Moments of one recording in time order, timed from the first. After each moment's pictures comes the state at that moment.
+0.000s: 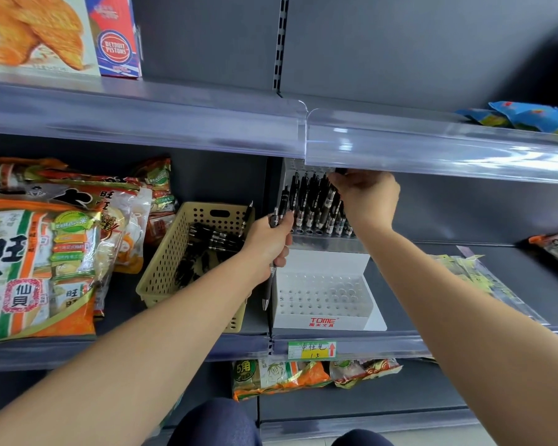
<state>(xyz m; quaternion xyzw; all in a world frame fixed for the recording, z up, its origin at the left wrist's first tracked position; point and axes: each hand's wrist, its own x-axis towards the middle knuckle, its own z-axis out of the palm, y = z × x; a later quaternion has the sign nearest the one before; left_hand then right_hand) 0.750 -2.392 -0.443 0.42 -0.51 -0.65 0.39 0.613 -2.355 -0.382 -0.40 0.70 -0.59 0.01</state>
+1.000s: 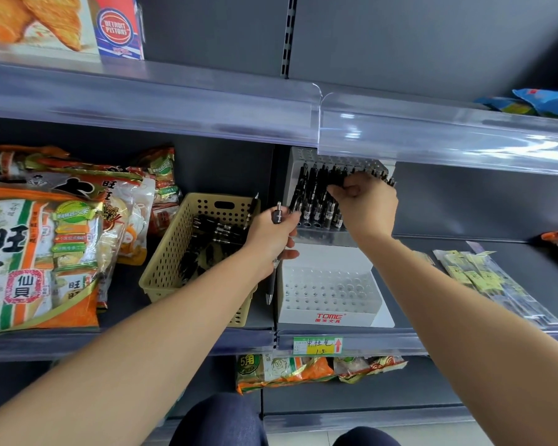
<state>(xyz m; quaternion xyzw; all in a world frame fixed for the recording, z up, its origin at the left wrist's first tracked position) 0.750 -2.402 -0.456 0.41 -0.51 -0.63 0.42 0.610 -2.366 -0.409 -0.49 0.74 -0.45 -0.07</state>
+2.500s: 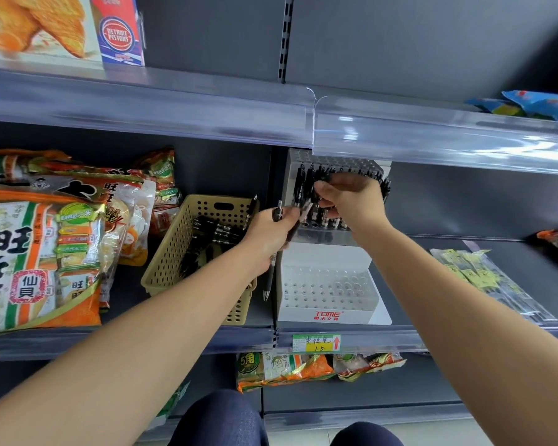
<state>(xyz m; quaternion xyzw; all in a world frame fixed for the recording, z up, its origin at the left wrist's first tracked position) 0.753 -2.399 -0.449 0.39 -0.56 -0.62 0.40 0.623 -2.354 -0.394 -0.42 0.63 -0.59 0.27</state>
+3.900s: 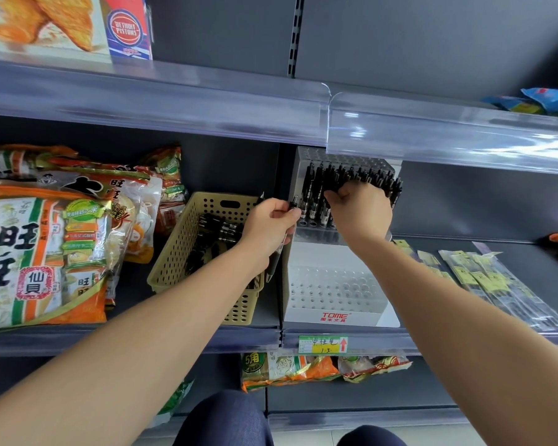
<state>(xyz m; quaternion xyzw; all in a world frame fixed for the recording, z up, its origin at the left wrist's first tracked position) 0.767 -2.402 -0.447 0.39 -0.56 -0.58 0.44 0.625 -2.372 -0.416 -0.49 0.80 -0.34 -0.11</state>
